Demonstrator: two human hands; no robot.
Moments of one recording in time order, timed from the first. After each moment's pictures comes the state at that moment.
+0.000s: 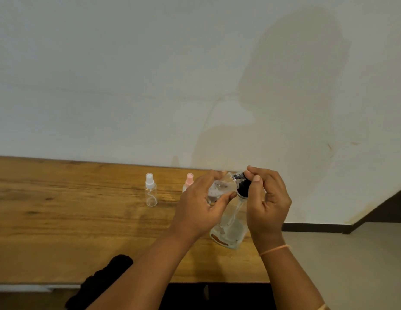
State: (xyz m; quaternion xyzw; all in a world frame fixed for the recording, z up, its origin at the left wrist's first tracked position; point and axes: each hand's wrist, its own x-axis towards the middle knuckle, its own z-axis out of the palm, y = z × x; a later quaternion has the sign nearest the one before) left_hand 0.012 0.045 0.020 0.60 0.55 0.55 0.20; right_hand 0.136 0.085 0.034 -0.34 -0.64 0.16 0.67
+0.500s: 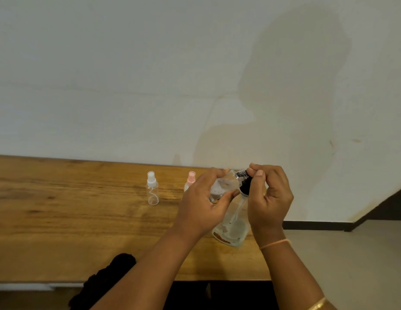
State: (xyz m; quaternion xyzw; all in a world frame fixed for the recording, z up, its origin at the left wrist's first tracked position) left_hand 0.013 0.047 0.017 0.60 0.53 0.56 0.19; right_hand 0.132 0.086 0.038 -0.35 -0.64 0.14 0.68
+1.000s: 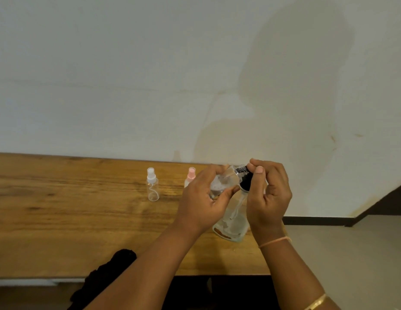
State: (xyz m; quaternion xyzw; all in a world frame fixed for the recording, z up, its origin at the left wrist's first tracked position) left_hand 0.015 0.048 0.017 0.60 0.53 0.58 0.16; right_hand 0.132 0.086 0.038 -0.34 -0.64 0.13 0.68
